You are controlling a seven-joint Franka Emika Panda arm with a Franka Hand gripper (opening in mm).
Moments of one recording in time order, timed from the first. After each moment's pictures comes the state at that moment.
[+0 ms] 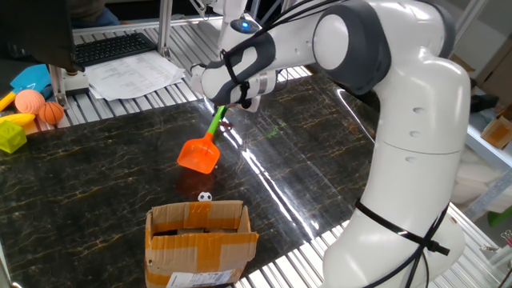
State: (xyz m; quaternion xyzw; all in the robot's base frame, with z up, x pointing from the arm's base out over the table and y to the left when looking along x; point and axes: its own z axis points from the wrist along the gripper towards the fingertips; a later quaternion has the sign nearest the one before) arm 0.618 -0.076 0.119 0.37 0.92 0.00 0.09
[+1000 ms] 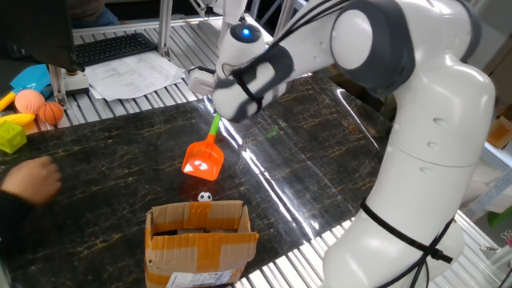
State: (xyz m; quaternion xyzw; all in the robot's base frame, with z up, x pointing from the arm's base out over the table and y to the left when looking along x) arm 0.594 -0.059 0.147 0.32 0.93 -0.02 0.17
